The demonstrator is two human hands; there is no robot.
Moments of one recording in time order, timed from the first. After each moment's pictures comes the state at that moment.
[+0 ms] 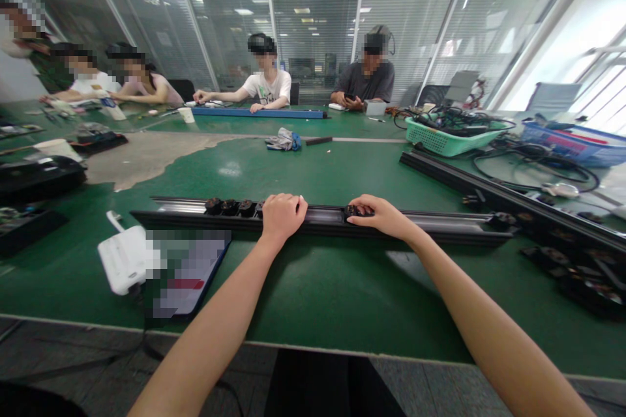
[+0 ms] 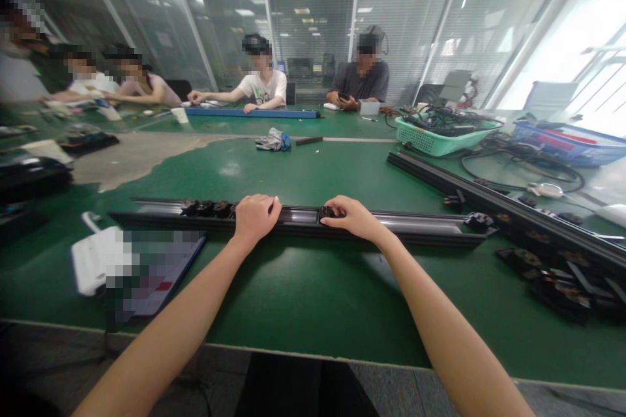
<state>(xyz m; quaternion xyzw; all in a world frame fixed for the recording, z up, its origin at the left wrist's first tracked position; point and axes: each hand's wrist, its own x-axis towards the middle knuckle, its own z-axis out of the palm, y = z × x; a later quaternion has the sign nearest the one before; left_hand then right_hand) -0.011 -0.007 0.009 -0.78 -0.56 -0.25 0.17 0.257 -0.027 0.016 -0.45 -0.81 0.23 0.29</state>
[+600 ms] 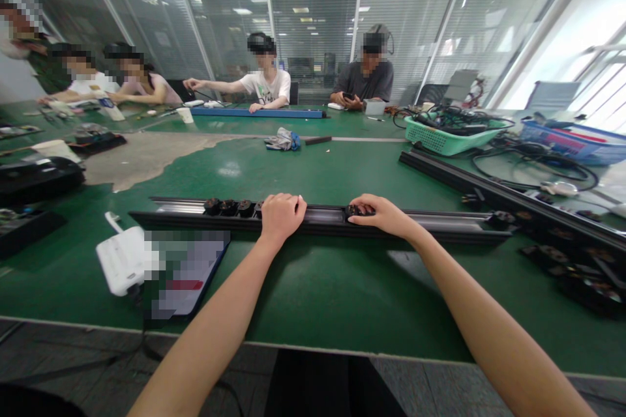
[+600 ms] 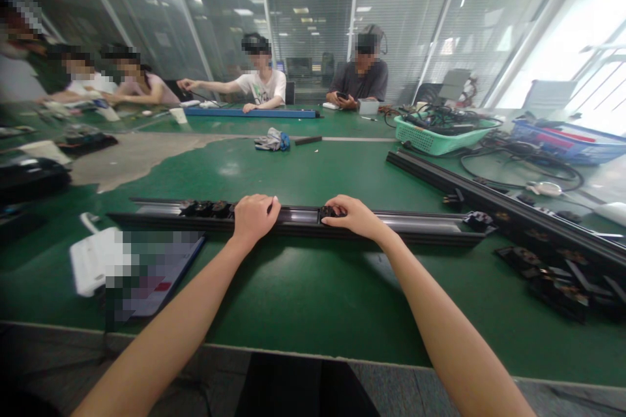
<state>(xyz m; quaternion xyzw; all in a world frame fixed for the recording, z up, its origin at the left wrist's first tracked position) -0.010 -0.008 0.009 -0.78 -0.55 -0.24 0.18 0.263 -0.026 0.016 -0.46 -0.81 0.24 0.28</state>
